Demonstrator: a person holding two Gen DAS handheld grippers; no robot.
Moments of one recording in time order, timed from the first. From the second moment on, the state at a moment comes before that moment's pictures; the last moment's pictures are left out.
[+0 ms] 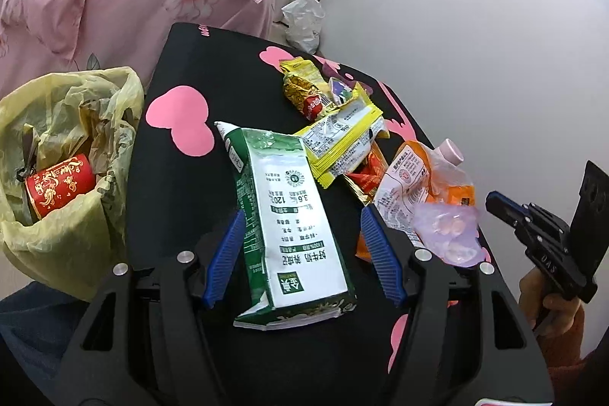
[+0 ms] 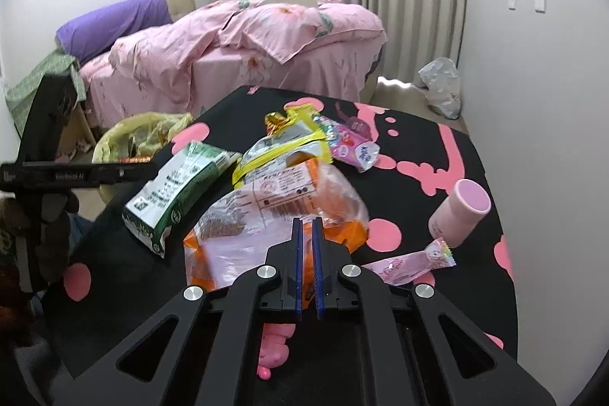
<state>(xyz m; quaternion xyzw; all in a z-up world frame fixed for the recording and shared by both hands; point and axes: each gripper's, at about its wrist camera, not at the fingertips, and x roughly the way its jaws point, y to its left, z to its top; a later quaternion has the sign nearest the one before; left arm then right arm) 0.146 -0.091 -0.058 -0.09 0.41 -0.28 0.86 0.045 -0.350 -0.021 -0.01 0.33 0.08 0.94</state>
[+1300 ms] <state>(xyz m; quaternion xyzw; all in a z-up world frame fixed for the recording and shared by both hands) 0.215 -0.160 -0.080 0.07 0.50 -0.18 0.84 0.046 -0.358 -0.025 0.03 0.30 0.09 0.95</state>
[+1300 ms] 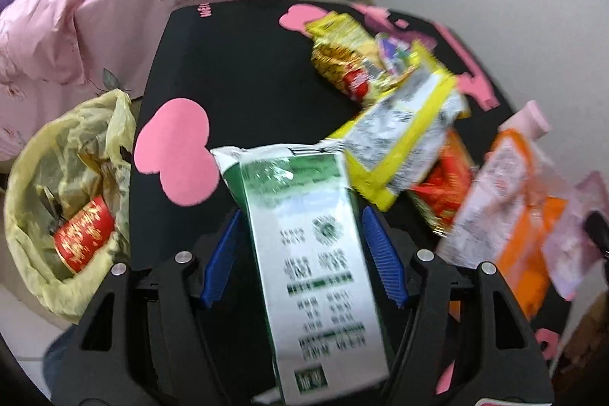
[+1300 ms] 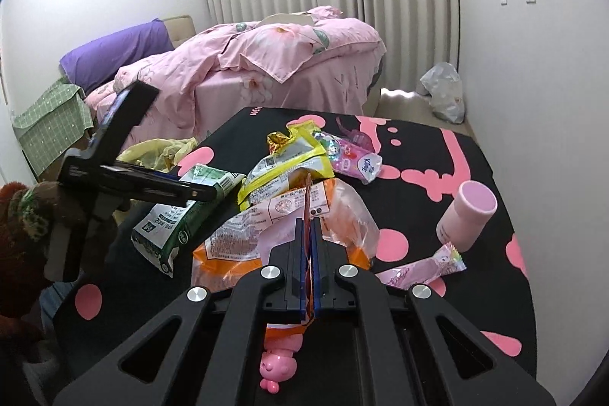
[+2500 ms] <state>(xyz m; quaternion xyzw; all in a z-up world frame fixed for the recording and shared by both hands) 0.110 0.006 0.036 -0.09 0.28 -0.17 0.94 0.091 -0.275 0.033 0.05 0.27 0.19 0.94</state>
